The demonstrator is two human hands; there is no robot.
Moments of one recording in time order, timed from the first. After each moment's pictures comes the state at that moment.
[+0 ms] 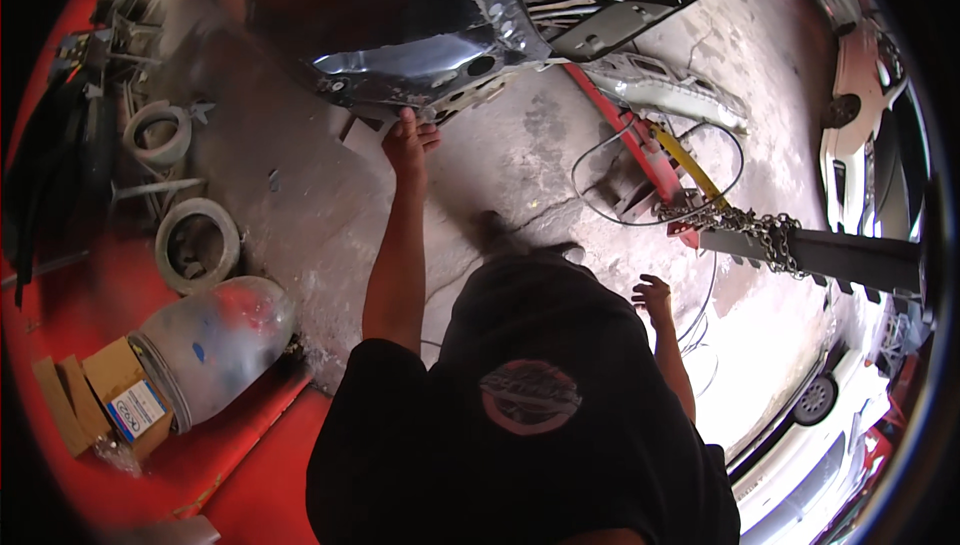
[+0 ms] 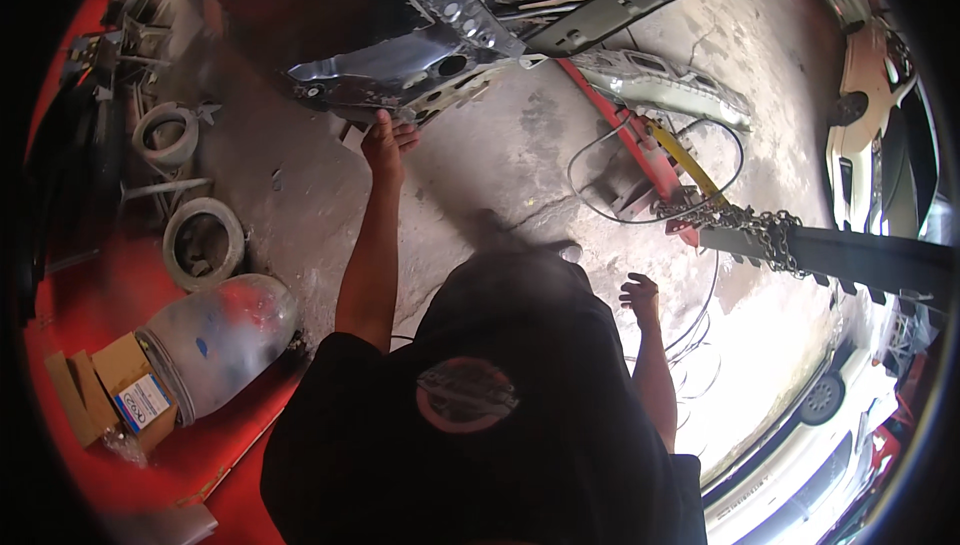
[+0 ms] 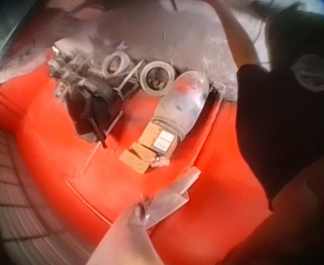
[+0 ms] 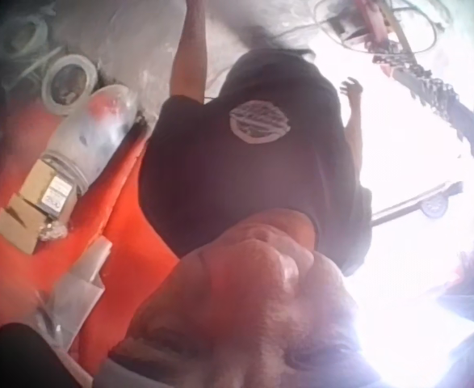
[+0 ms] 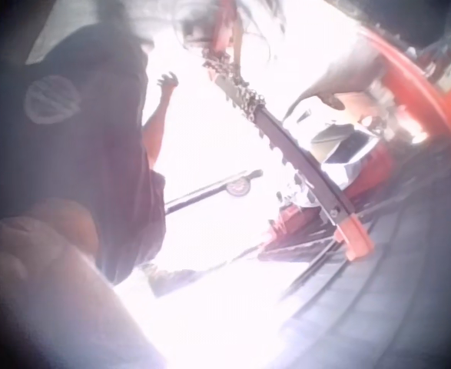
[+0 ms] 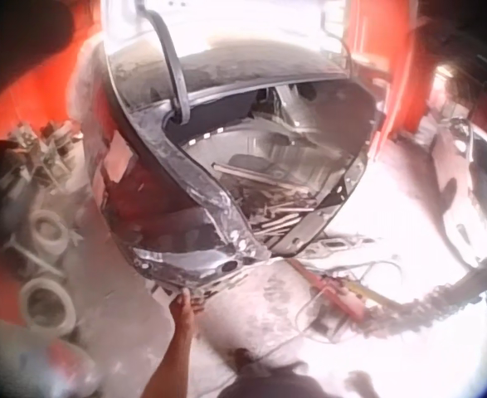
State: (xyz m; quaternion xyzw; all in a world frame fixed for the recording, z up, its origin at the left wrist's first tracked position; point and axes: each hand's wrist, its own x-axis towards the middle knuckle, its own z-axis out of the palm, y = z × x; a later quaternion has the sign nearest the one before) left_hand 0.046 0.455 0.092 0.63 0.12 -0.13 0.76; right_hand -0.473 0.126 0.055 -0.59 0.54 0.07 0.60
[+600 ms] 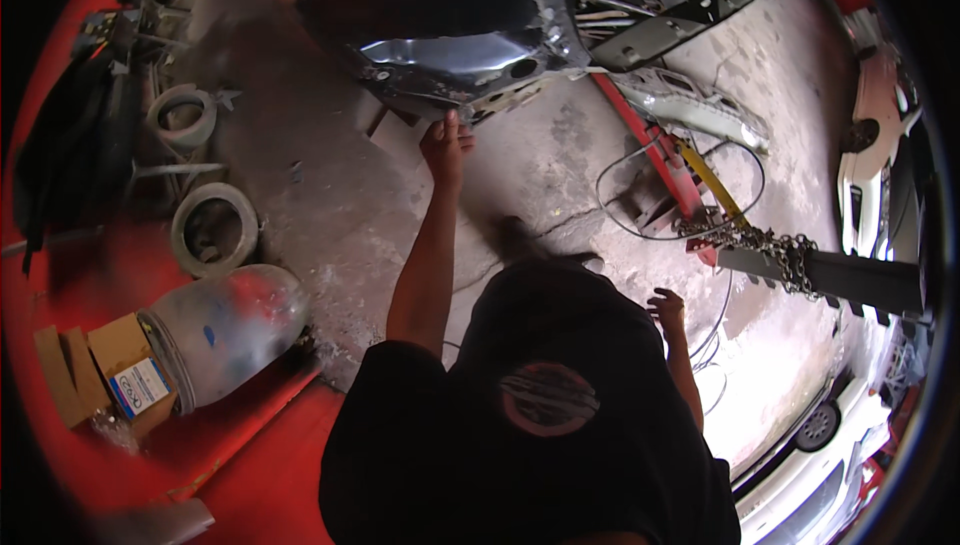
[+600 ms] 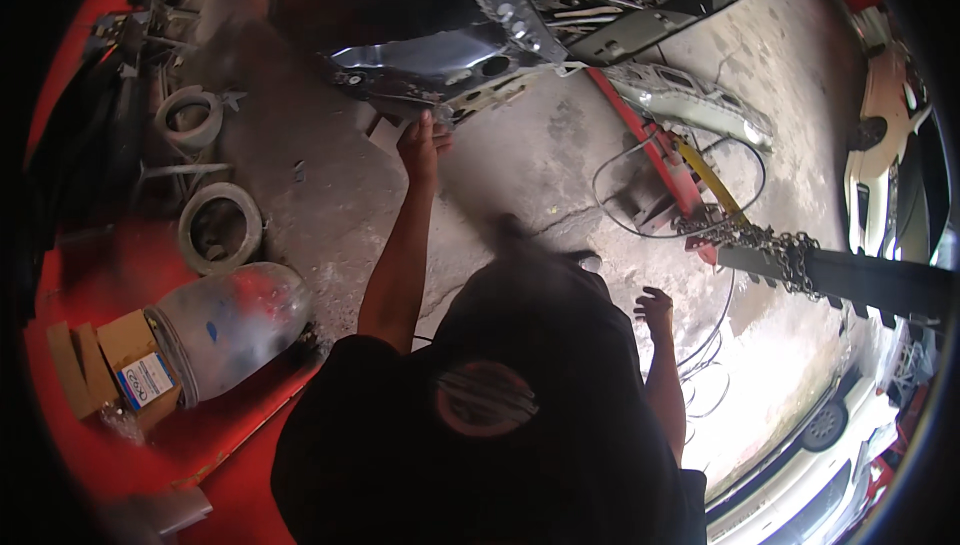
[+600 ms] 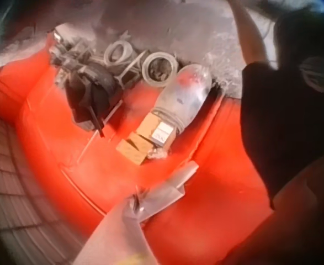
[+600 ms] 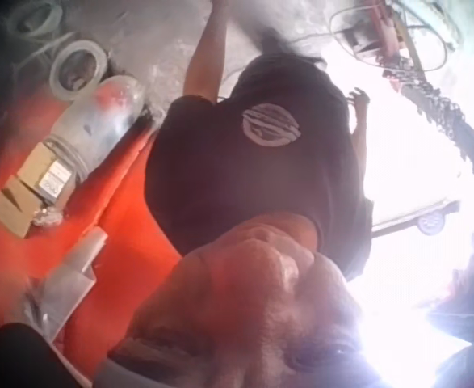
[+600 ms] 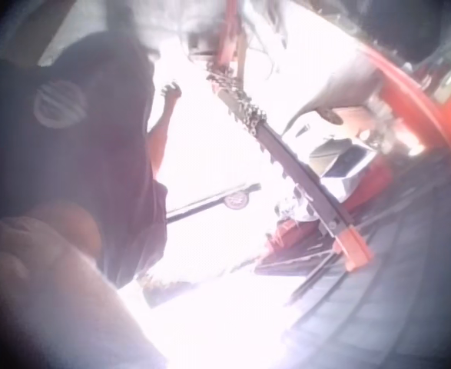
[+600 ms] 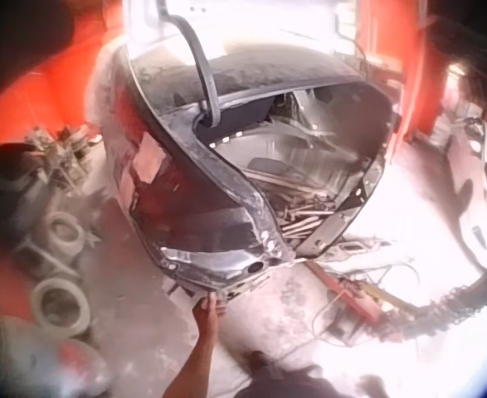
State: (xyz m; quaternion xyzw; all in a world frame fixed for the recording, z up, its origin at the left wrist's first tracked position) left_hand 0.027 0.454 0.106 0.64 0.12 -0.08 0.76; right_hand -0.466 0.142 0.052 -0.60 0.55 0.08 0.58
